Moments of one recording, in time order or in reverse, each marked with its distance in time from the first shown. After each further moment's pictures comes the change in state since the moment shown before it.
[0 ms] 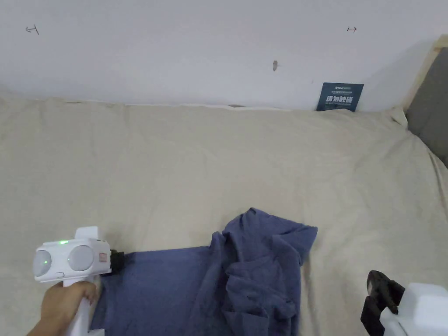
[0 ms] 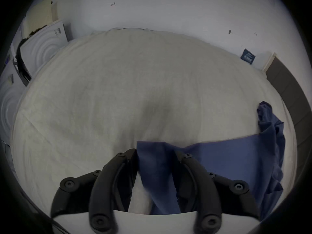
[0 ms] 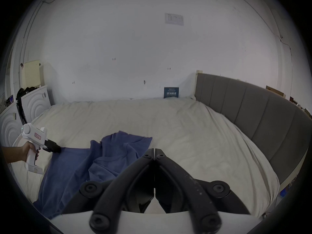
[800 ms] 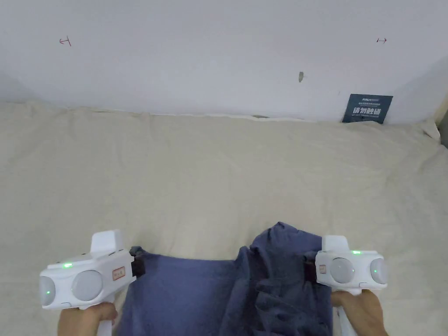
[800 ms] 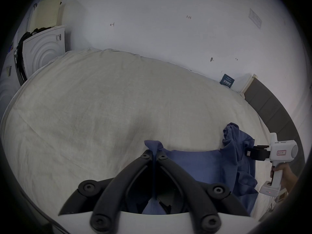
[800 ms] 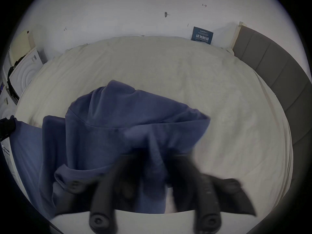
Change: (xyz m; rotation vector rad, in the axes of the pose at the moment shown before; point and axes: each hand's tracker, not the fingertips) left arm -0.020 -0.003 0.072 0.213 -0.204 0.061; right arm -0.063 -0.012 -0.274 -0.527 0.082 0.122
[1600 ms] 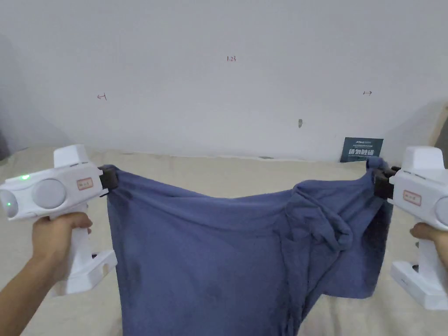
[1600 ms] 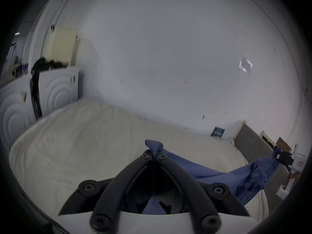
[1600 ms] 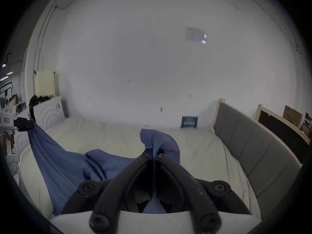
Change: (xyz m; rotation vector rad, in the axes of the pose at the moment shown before) left arm -0.001 0.155 0.210 0.438 0.007 0.022; right arm 0.074 0.069 0.336 0.688 0.057 0.000
